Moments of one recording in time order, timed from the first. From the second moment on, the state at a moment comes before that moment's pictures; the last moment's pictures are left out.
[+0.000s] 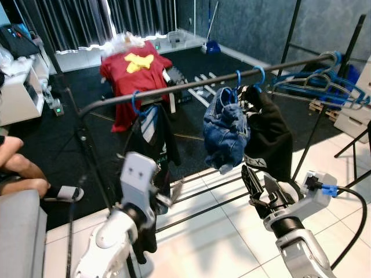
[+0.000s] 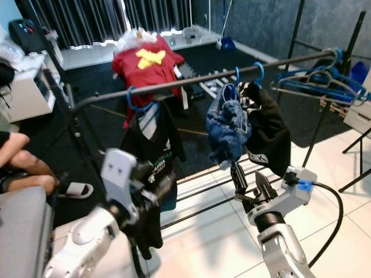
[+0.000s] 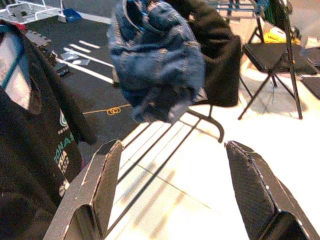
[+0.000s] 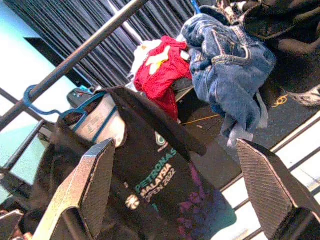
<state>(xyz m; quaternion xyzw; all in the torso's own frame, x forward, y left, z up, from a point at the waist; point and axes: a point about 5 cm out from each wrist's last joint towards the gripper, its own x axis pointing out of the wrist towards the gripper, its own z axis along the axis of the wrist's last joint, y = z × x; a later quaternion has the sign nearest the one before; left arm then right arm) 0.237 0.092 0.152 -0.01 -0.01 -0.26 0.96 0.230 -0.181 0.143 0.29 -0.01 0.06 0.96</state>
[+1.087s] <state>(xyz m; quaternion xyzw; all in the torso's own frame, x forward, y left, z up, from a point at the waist) 0.277 0.059 0.180 -0.08 -0.07 -0.30 0.95 0.242 -0.164 0.152 0.21 -0.04 0.12 0.97</state>
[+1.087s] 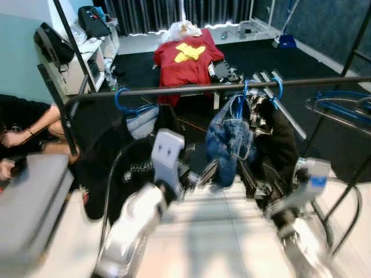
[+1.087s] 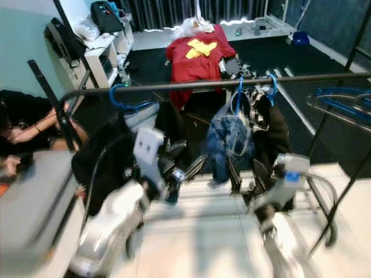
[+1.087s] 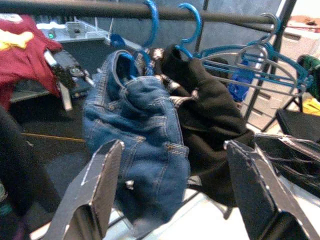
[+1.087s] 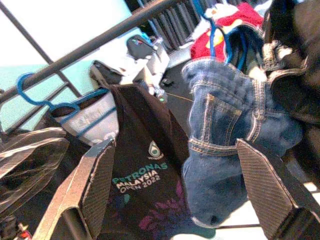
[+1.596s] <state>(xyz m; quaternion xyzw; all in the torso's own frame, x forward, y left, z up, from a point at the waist) 0.323 0.063 0.205 -0.08 -0.11 -0.27 0.95 0.242 -0.169 0.151 0.22 -0.04 0.11 0.97</state>
